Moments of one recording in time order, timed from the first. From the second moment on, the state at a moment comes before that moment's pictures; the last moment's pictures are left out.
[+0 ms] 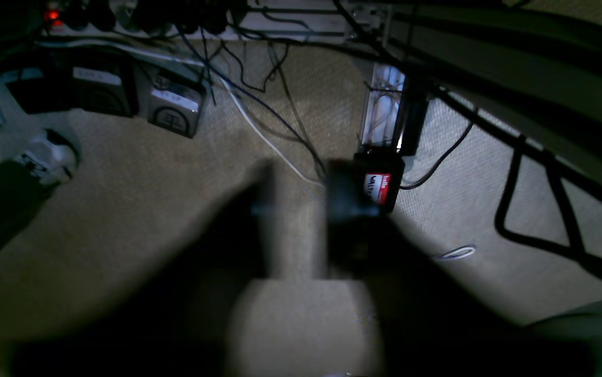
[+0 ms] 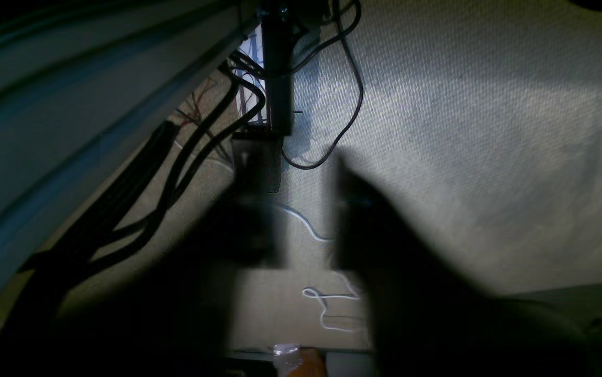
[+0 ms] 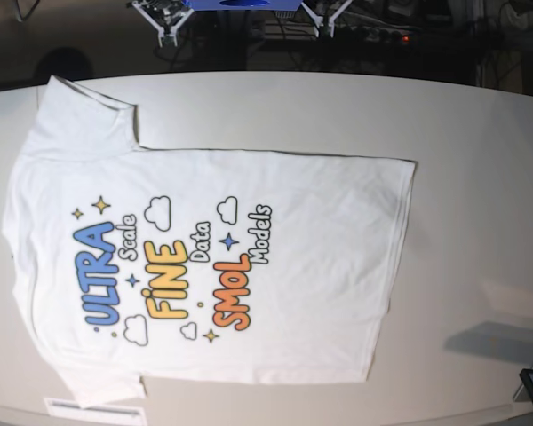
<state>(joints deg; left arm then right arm) 12.7 0.5 -7.5 13.2 5.3 -0.2 -4.7 -8.6 -2.8 1.2 9.9 -2.3 0.7 1.5</state>
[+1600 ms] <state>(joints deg) 60.9 -5.1 -18.7 93.2 5.4 -0.4 -27.7 -59.0 -3.1 17.4 100.8 -2.3 1.1 -6.8</state>
